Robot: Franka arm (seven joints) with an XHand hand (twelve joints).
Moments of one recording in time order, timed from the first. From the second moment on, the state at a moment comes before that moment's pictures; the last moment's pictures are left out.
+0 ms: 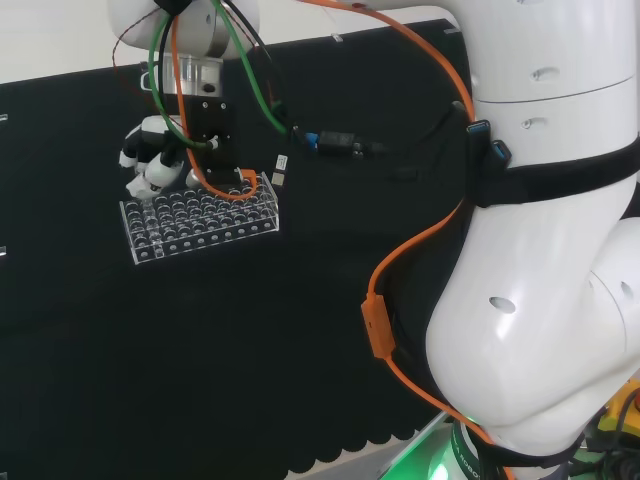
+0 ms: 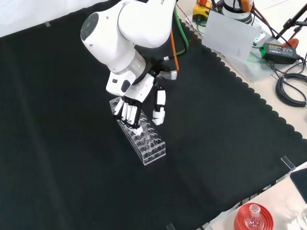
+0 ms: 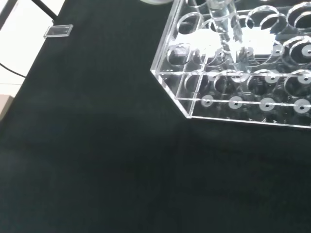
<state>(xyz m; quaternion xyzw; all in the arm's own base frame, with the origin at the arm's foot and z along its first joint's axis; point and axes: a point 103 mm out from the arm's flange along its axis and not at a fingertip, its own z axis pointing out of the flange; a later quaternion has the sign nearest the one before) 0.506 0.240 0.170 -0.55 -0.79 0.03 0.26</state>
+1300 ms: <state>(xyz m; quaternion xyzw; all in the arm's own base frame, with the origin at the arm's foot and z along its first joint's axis) 0.511 0.245 0.163 -0.55 -0.80 0.04 0.24</state>
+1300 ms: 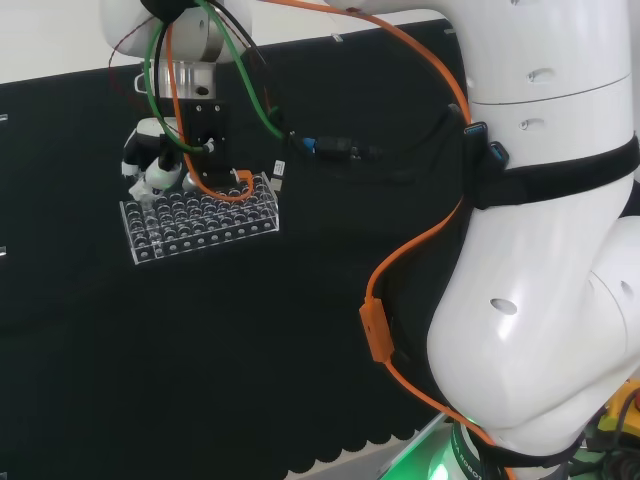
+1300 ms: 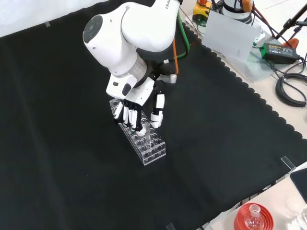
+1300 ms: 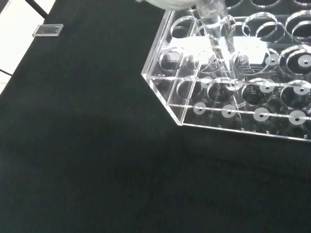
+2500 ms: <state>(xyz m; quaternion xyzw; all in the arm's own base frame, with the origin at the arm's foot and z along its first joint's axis) 0.521 0.254 0.171 -0.55 -0.81 0.04 0.18</state>
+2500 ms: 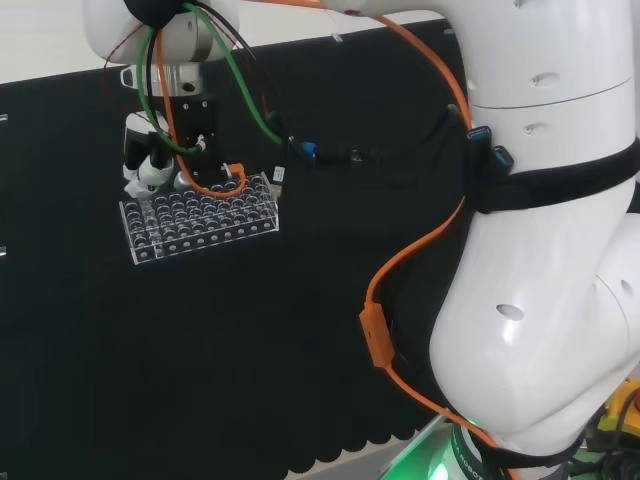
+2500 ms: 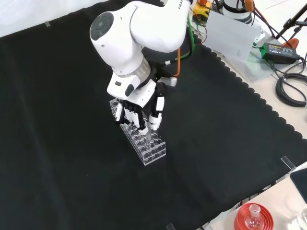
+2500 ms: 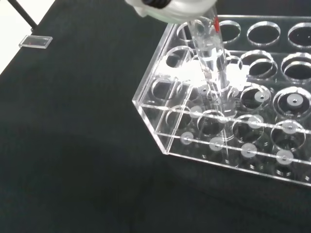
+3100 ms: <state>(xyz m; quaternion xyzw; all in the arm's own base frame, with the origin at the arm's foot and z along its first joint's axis) 0.522 0.254 0.178 -0.56 -0.81 0.03 0.16</state>
